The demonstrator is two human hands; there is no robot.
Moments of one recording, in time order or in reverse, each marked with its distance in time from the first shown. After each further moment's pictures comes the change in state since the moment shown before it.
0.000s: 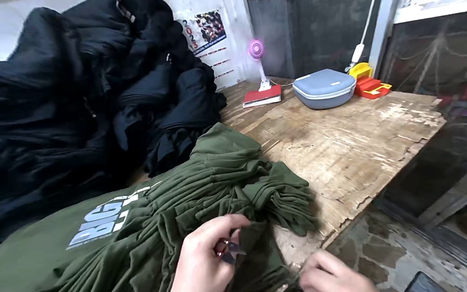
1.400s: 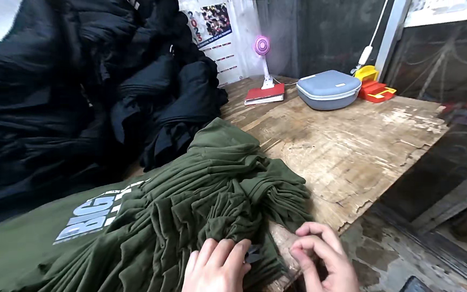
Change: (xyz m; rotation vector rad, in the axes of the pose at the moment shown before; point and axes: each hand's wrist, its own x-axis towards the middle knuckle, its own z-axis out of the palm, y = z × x) left_hand -0.025 0.054 0.005 0.346 -0.205 -0.162; right_hand 0.027 0.022 0.039 0.364 0.467 0.012
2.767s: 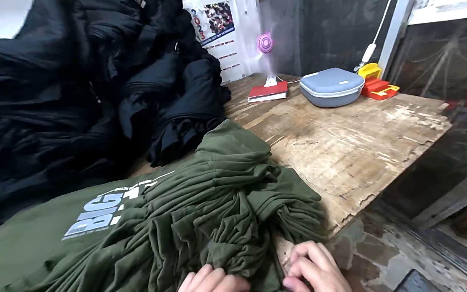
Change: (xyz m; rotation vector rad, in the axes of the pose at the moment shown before) left_hand -0.045 -0.029 -0.027 -0.223 -0.245 0.077; right_hand -0.025 -0.022 -0.005 -0.230 -0.383 -0.008
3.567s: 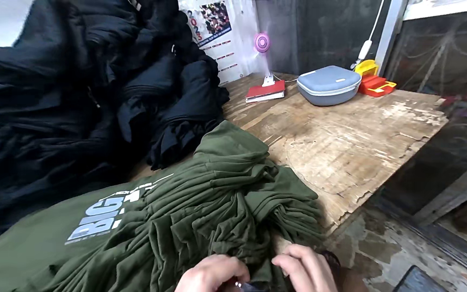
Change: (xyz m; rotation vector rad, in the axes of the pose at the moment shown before) left_hand 0.025 0.001 -0.015 -0.183 -0.044 -0.024; right_hand -0.005 -0.016 0.021 -0.075 0.236 -0.081
